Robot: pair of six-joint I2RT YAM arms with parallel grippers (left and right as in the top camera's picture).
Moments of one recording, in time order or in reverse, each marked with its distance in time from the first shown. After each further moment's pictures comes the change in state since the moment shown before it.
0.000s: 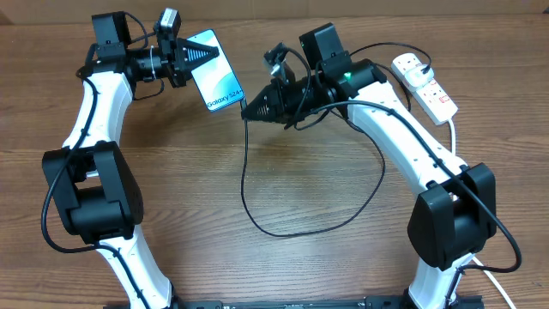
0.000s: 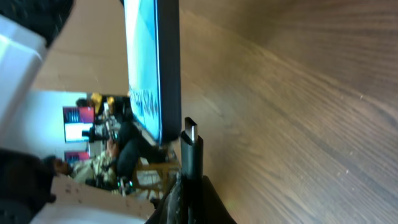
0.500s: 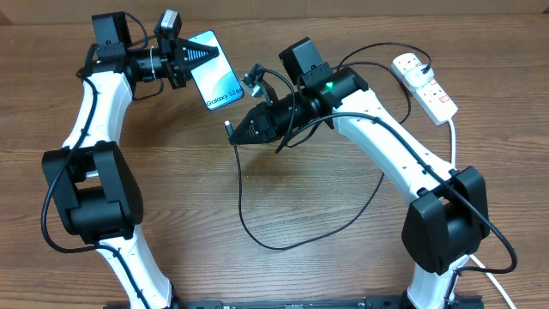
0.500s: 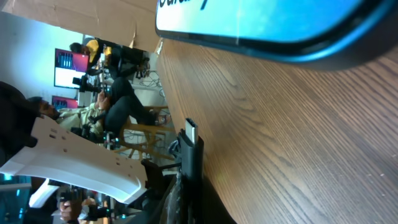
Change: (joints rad) left arm -0.003 0.000 0.000 -0.009 0.000 -0.057; right arm 0.076 0.000 0.000 -0.108 -0.048 -0.250
